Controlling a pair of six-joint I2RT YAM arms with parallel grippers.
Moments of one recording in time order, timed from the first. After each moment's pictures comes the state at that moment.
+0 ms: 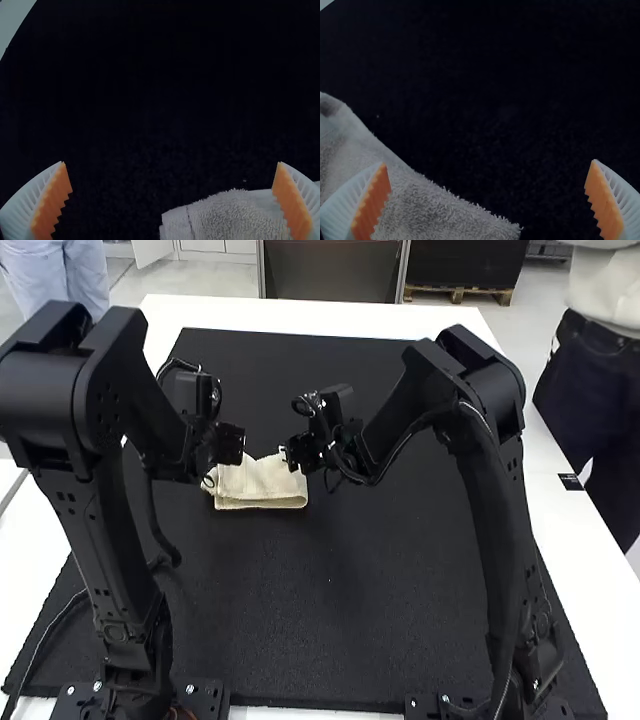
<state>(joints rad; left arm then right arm) -0.03 1.62 0.58 0.55 -0.11 0.07 0.67 2.20 1.17 0.57 -0.08 0.05</state>
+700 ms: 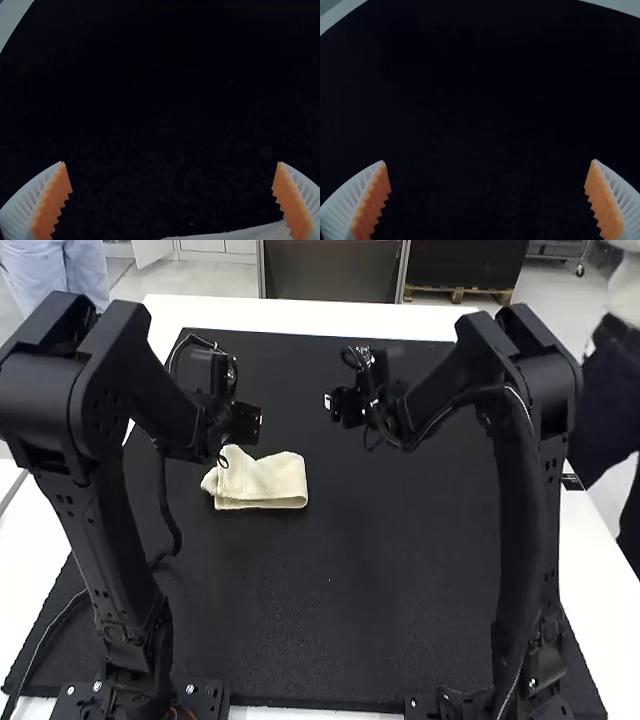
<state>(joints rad) -0.12 1.61 0.67 0.50 -0.11 0.03 0.46 2.07 1.13 0.56 -0.07 0.05</state>
